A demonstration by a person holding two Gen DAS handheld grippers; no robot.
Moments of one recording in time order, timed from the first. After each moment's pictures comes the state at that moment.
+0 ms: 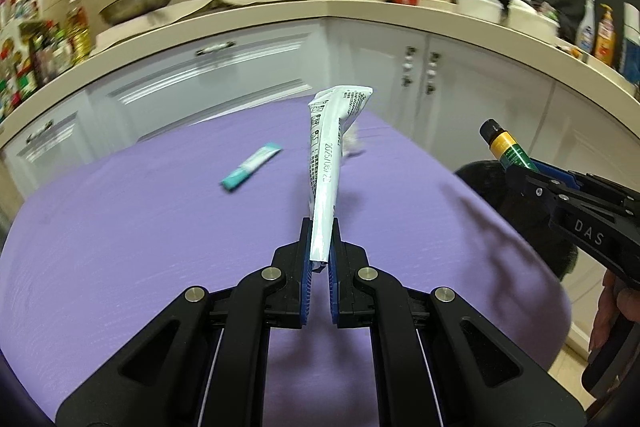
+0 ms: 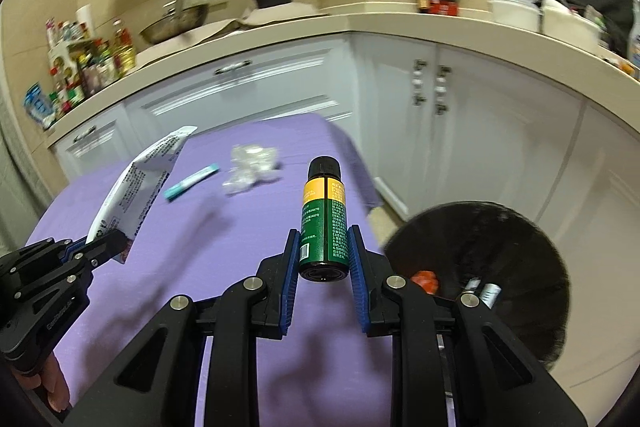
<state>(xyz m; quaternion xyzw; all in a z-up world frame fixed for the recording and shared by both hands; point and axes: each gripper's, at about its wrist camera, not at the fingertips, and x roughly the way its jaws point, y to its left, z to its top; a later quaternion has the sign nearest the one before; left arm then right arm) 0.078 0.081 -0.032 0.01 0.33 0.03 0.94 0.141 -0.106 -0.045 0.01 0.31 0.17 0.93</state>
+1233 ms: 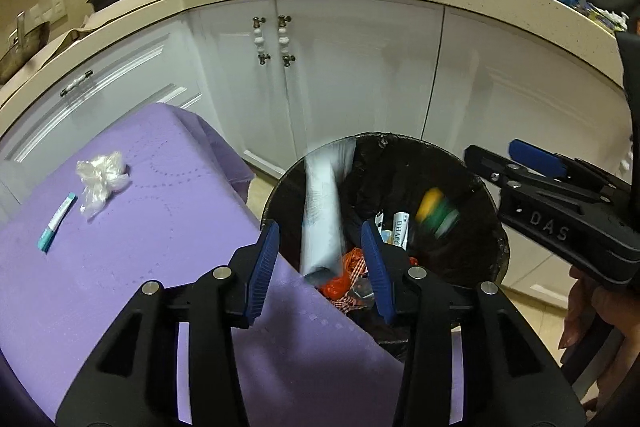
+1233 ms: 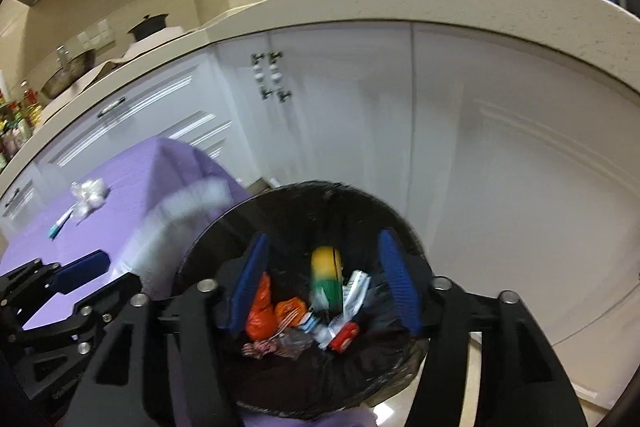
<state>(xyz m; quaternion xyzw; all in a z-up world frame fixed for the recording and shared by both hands) 0.154 -0.106 -0.071 0.07 0.37 -0.10 0.92 0.174 -0.271 -0.089 0.08 0.32 0.03 0.94</state>
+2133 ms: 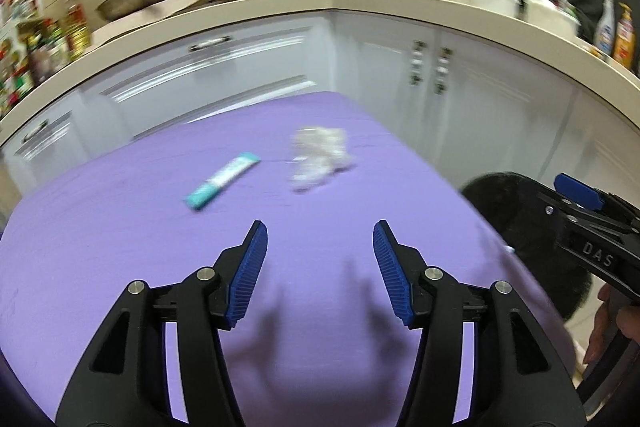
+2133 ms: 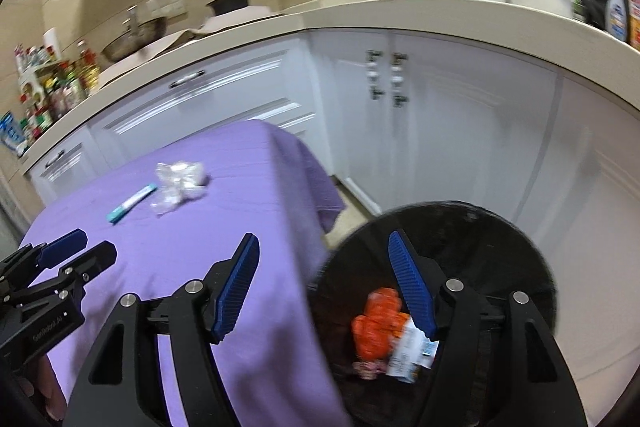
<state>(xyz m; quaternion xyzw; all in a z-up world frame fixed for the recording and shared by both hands) 0.127 0.071 -0.045 0.00 0.34 0.07 0.94 0.192 -0.122 -0.066 0.03 0.32 0.16 0.93</state>
